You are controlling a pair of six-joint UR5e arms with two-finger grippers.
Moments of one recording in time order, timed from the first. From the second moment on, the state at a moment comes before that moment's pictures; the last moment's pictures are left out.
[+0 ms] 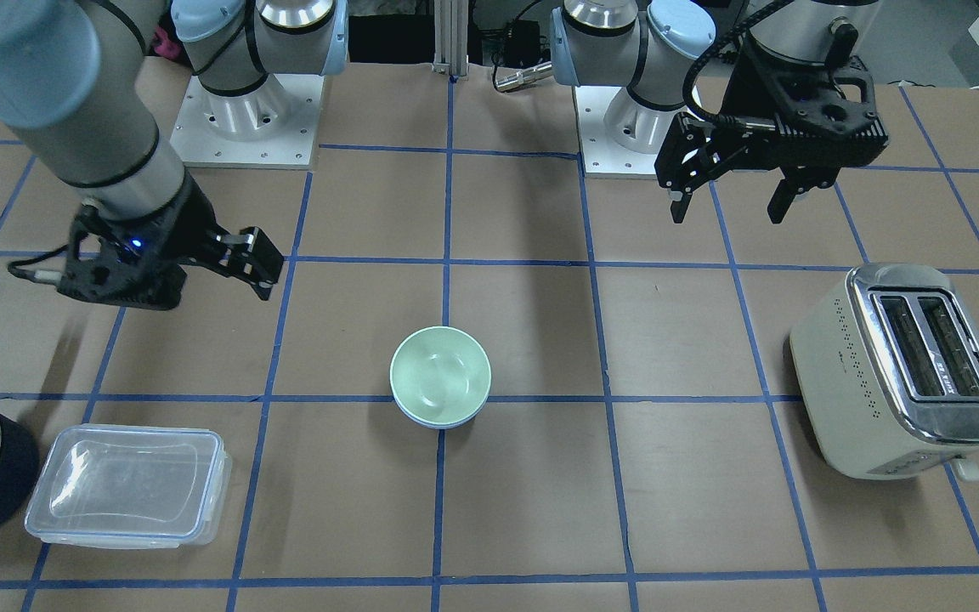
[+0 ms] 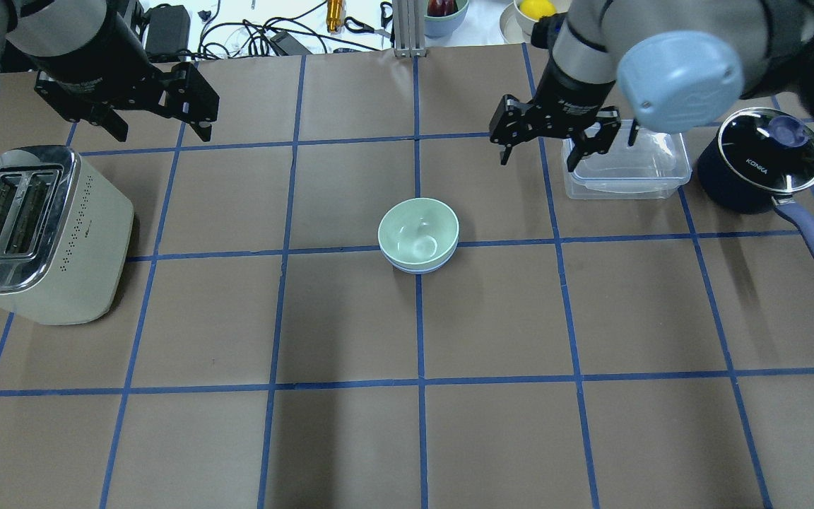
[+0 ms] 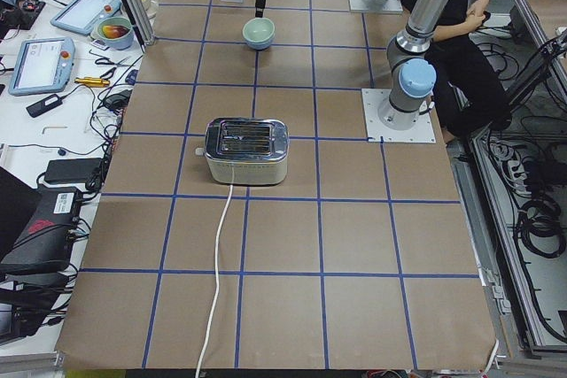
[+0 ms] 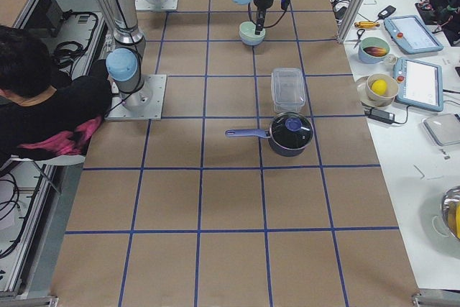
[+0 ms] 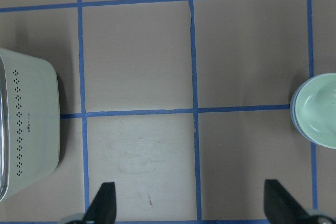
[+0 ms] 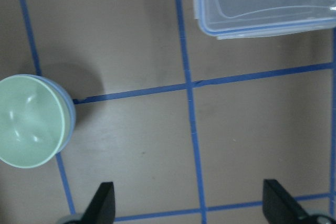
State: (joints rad) left arm -1.55 -1.54 -1.52 -1.51 1.62 0.05; right arm 1.56 -1.45 1.53 -1.60 -1.56 0.13
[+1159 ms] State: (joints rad) left arm -1.55 -1.56 -1.49 -1.51 1.60 0.04; right arm 1.55 -1.56 1.52 -1.47 -1.57 0.08
